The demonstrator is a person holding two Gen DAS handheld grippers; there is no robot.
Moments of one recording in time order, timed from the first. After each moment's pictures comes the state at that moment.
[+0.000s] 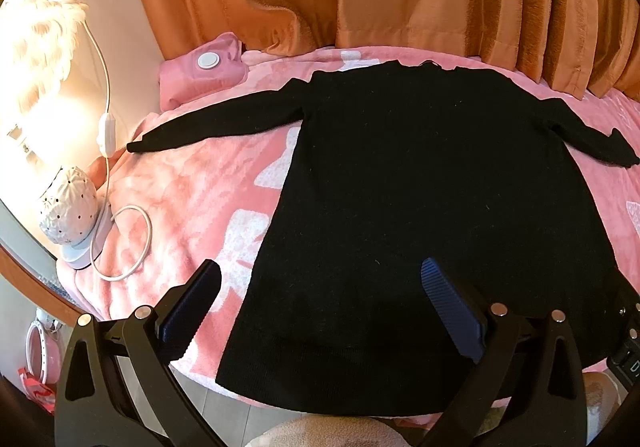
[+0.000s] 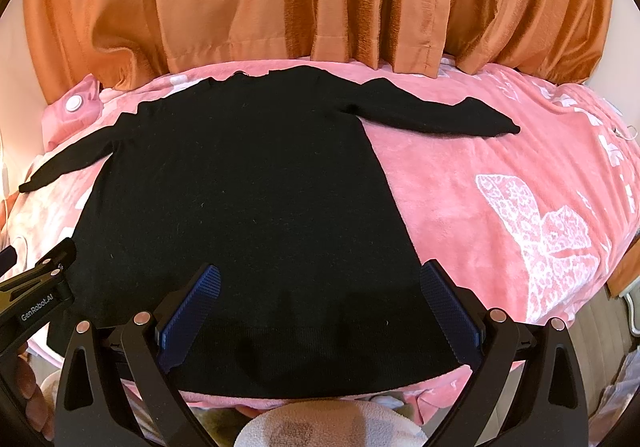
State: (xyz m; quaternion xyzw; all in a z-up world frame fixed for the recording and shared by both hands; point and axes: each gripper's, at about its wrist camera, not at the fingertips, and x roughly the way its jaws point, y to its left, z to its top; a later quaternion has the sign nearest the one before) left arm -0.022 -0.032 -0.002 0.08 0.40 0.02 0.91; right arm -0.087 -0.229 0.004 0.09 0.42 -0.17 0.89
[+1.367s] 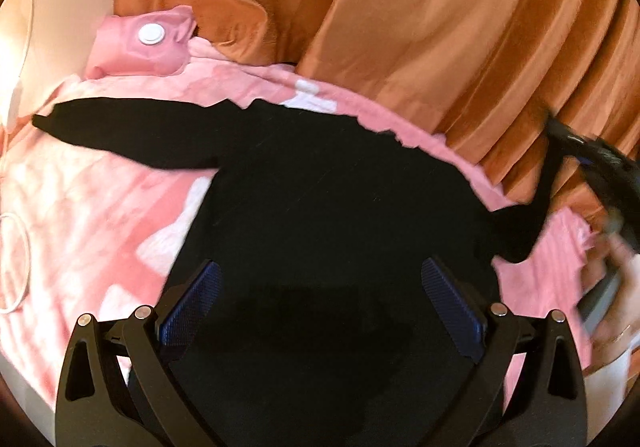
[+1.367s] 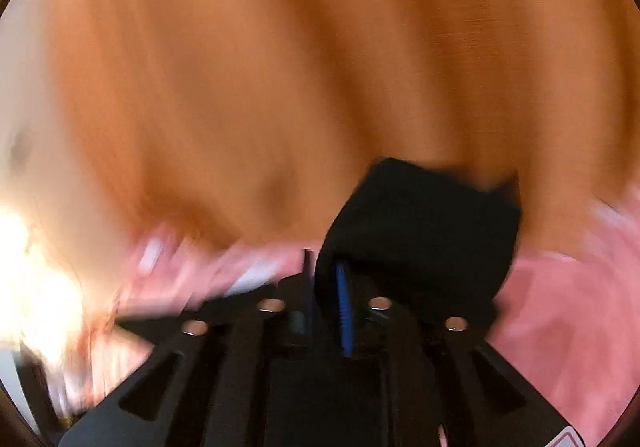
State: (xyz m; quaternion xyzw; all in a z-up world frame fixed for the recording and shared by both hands) left arm 0.107 -0.033 0.025 -0.15 0.40 -0.09 0.90; right arm 0.183 -0.349 0.080 0.14 0.28 0.11 0.94
